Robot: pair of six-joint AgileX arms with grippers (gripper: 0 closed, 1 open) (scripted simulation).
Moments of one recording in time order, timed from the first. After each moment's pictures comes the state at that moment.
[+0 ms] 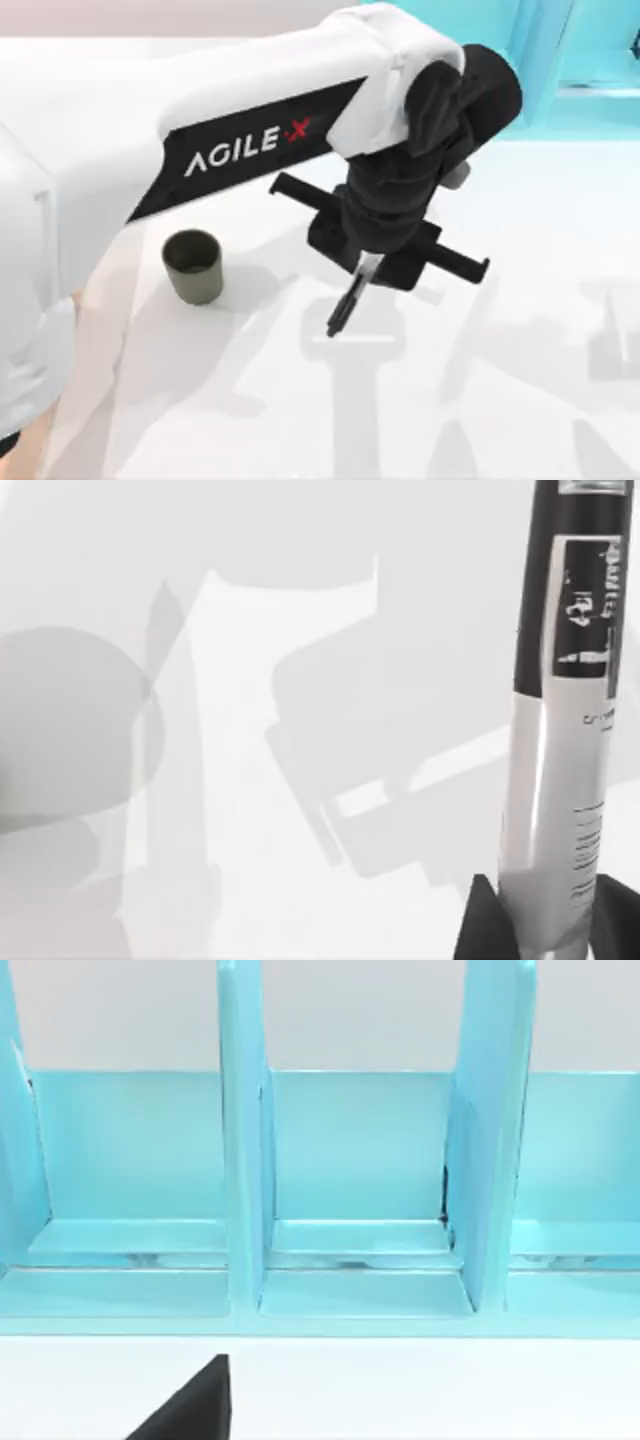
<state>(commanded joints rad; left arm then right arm) -0.86 2.14 1.83 -1.19 -0.16 -0.36 0.00 0.00 0.00 0.00 0.00 0.00</state>
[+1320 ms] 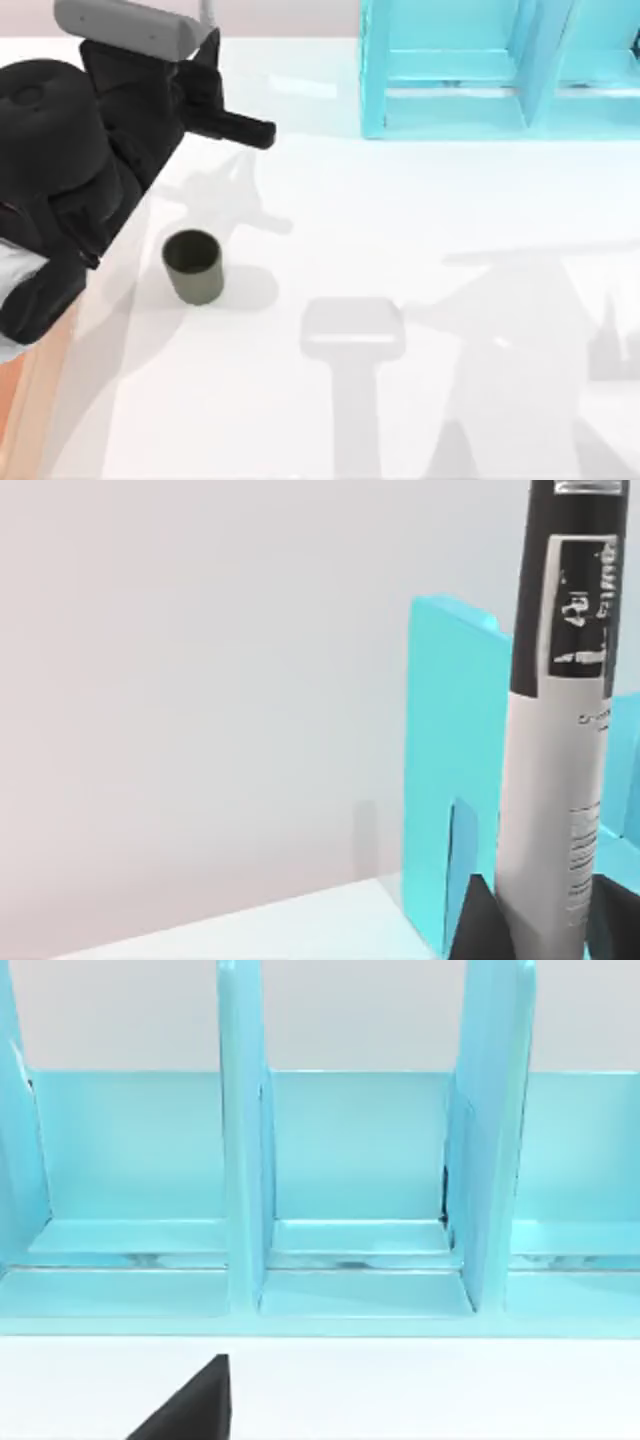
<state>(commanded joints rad) -0.48 1.39 0.65 0.71 -0.11 0.04 0.00 0.00 0.00 0.00 0.00 0.00</state>
